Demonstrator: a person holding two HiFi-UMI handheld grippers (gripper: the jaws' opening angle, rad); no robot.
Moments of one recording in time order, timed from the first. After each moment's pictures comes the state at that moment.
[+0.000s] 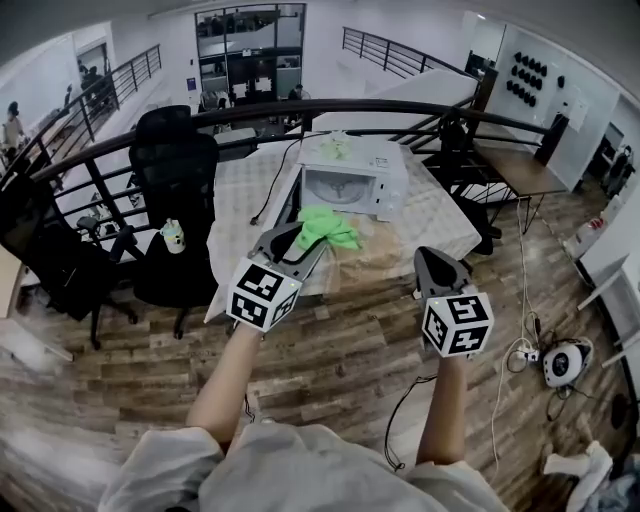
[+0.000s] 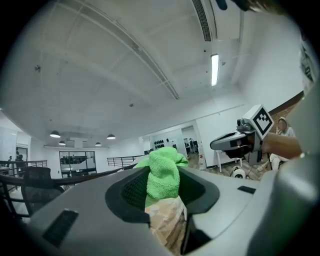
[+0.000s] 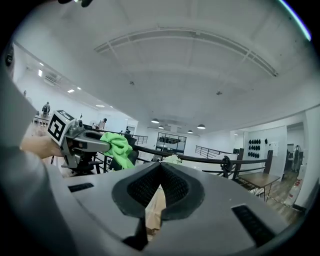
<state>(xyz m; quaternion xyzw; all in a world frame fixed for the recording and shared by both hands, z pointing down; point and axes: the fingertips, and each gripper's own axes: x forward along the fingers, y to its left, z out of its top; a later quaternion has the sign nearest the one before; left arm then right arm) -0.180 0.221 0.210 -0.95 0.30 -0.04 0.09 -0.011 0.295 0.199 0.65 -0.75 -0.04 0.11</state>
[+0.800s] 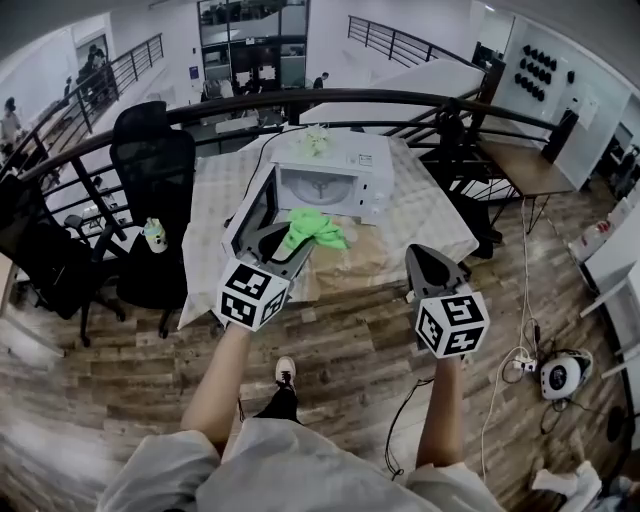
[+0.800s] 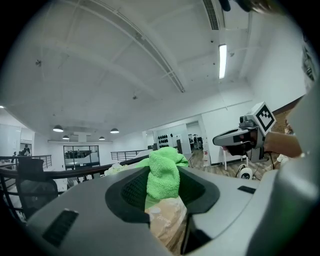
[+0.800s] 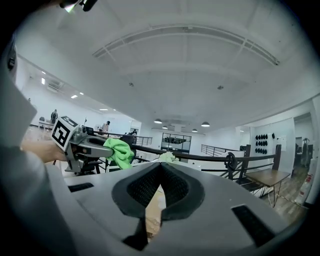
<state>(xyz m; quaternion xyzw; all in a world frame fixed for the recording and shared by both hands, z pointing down) -0.073 0.138 0.254 -0.94 0.32 -0.06 0.06 0.099 0.213 0.230 0.62 -0.78 -0.02 0.10</state>
